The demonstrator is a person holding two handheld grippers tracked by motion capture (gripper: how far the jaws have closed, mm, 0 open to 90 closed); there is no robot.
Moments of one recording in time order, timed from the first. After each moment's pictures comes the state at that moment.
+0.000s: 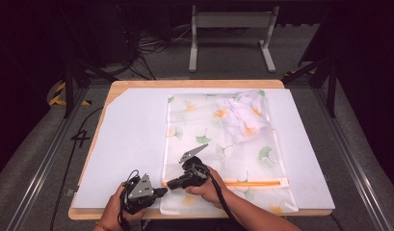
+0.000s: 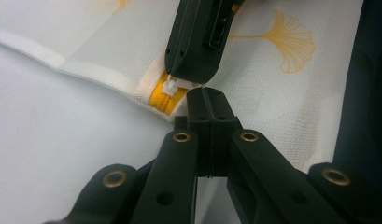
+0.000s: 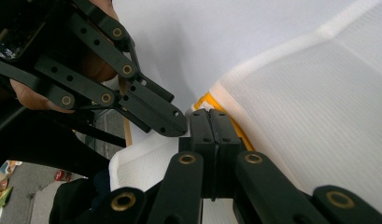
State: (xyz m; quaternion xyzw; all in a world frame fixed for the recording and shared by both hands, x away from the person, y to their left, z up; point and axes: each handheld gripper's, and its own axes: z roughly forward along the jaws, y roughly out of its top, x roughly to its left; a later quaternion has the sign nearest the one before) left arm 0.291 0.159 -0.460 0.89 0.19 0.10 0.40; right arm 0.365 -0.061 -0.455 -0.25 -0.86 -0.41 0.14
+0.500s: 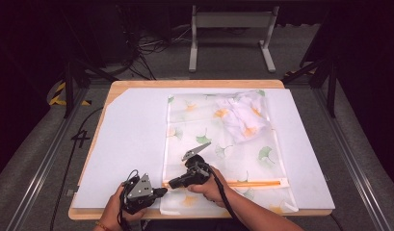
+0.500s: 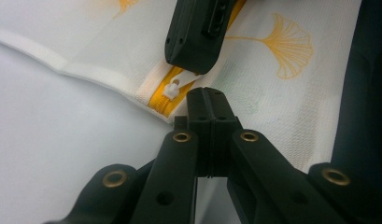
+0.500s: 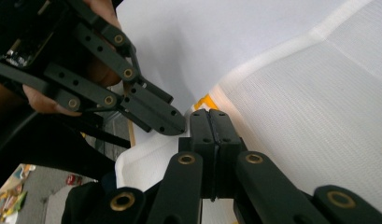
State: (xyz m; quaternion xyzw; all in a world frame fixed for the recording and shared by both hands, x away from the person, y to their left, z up) left arm 0.292 0.160 -0.461 0.89 0.19 0.10 0.40; right arm 0.369 -0.066 -0.456 -0.26 -0.85 -0.42 0.16
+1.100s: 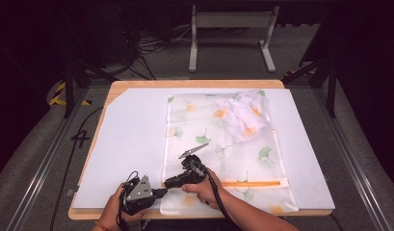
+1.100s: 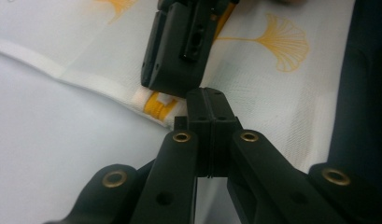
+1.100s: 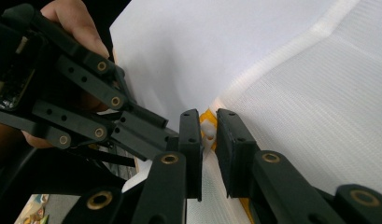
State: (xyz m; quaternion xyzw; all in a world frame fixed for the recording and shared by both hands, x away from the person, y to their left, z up) left arm 0.290 0.162 -0.462 0.89 0.18 0.10 0.41; right arm 0.371 -0.055 -0.462 -0.32 -0.83 -0.42 0.18
